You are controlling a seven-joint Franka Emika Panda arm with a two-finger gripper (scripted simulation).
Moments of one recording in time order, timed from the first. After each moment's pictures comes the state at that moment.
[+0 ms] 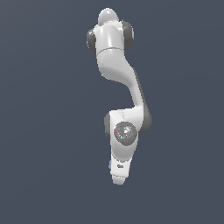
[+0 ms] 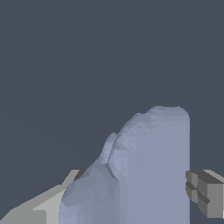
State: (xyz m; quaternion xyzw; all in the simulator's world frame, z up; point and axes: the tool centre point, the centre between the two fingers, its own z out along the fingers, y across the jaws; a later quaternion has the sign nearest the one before) arm 0.148 0.039 0.025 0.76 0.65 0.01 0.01
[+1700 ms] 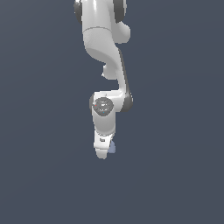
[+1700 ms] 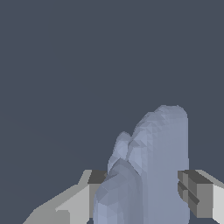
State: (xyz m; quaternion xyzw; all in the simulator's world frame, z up) arm 0.053 -0.029 0.036 0.76 0.65 0.01 0.00
